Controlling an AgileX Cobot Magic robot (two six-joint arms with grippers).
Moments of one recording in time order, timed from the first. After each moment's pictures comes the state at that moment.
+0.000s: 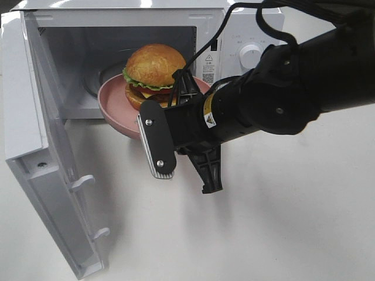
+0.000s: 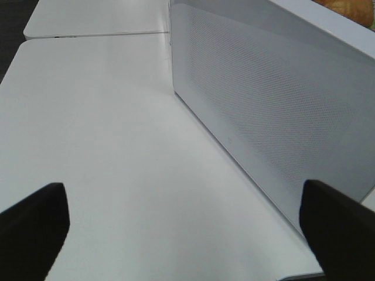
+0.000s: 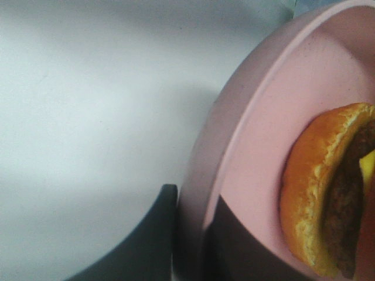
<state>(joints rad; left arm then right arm) 0.00 0.00 -0.52 -0.14 1.07 0.14 0.75 1.76 -0.95 -0.30 0.05 -0.89</state>
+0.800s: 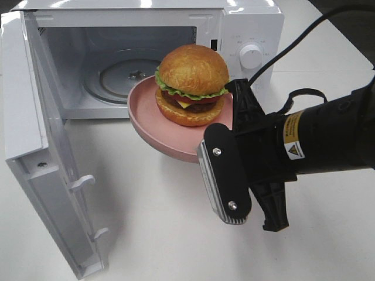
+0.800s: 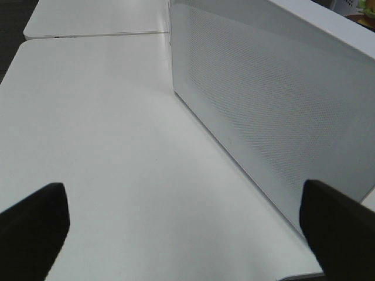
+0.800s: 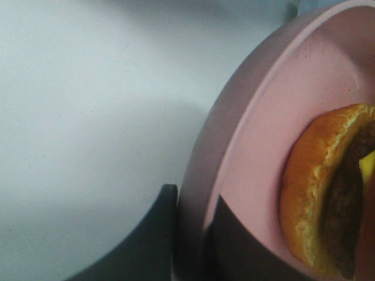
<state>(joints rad) 0.00 0.00 -0.52 -0.14 1.07 0.14 0.75 1.40 -0.62 -0.31 0.04 -0.89</state>
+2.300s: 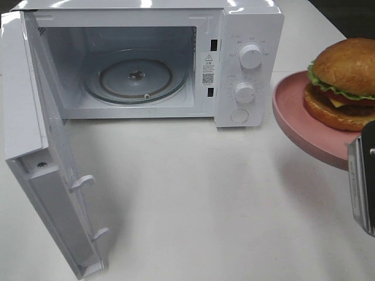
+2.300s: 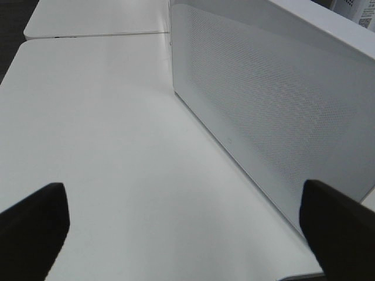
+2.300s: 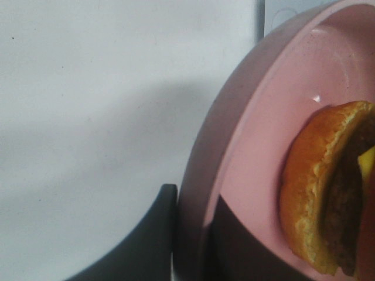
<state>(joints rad) 0.00 0.00 -0.52 -0.14 1.07 0.14 0.75 0.88 -0.46 -0.61 0.68 -0.41</state>
